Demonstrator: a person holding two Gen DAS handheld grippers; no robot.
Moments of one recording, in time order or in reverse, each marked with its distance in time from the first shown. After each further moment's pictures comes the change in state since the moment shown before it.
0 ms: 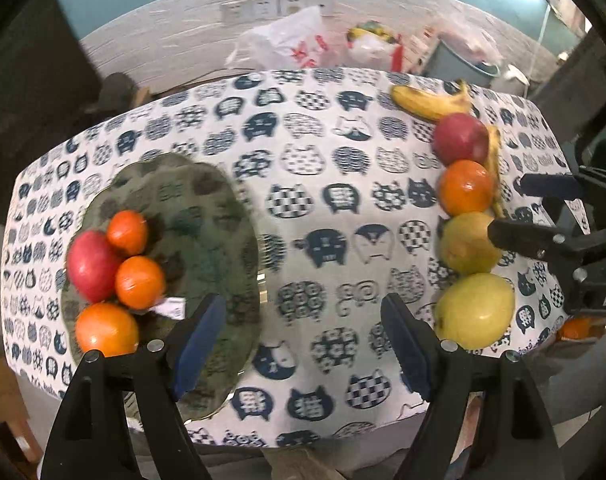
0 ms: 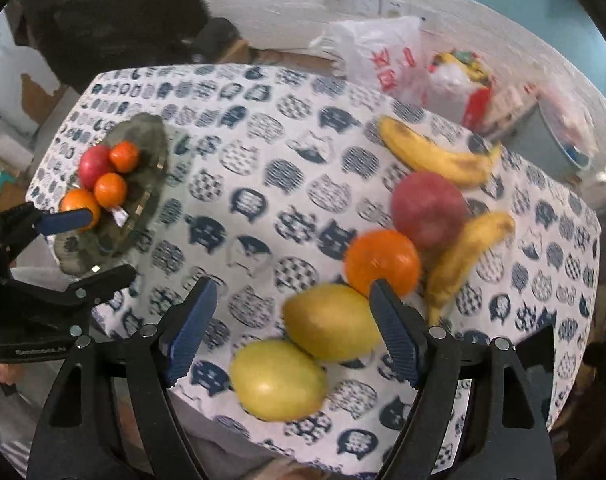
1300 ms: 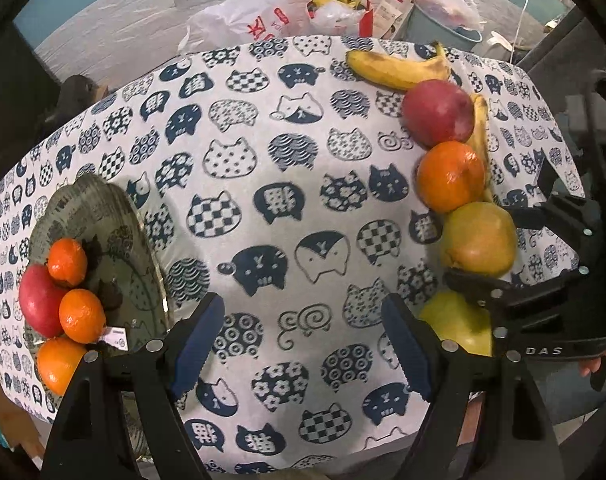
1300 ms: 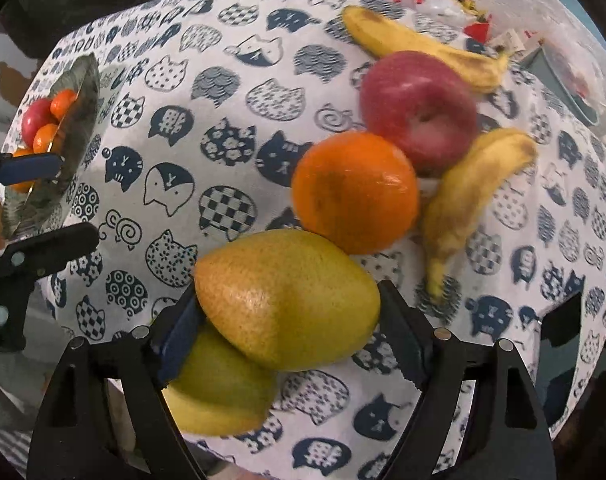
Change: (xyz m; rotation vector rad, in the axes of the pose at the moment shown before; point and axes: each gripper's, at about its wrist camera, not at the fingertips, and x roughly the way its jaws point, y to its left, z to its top) left arm 0.041 -0.041 0.025 0.066 0.096 -0.050; right arm 0.066 -0.049 -0.037 0.035 0.139 -0.023
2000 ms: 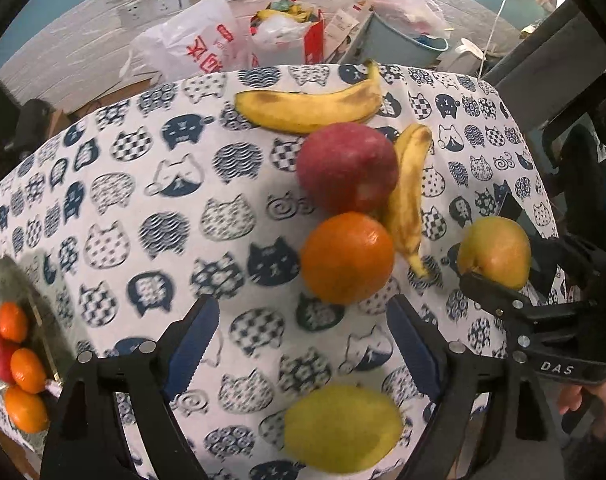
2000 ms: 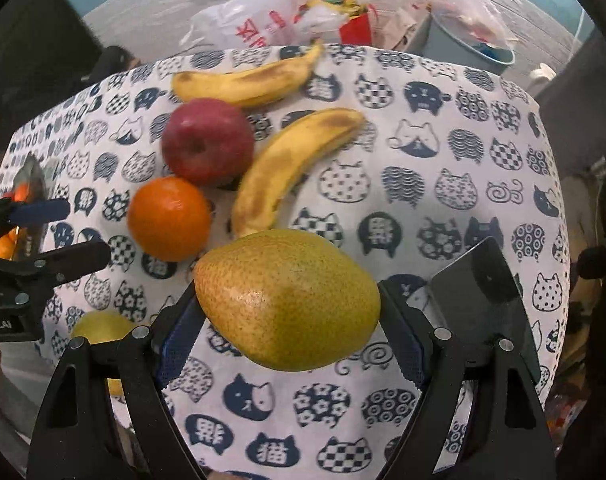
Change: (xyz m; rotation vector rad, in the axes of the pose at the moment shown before) left arm 0.023 -0.083 0.061 0.022 -0.025 -0.103; right arm -0.052 -0.104 -0.029 0.254 -0.139 -0.075
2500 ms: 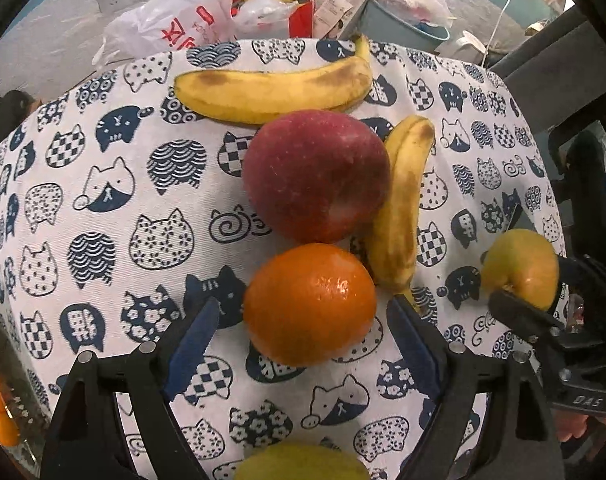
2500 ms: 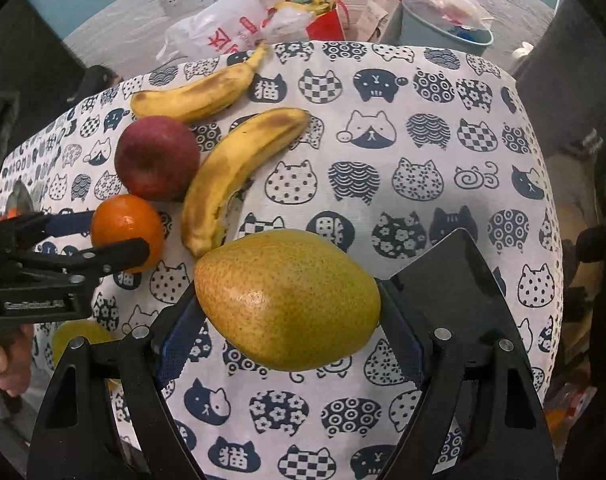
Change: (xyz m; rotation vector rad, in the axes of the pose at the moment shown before) left arm 0.051 -0.021 0.019 -0.023 0.043 -0.042; right arm 0.003 -0.037 -0.002 0.074 -0.010 0.006
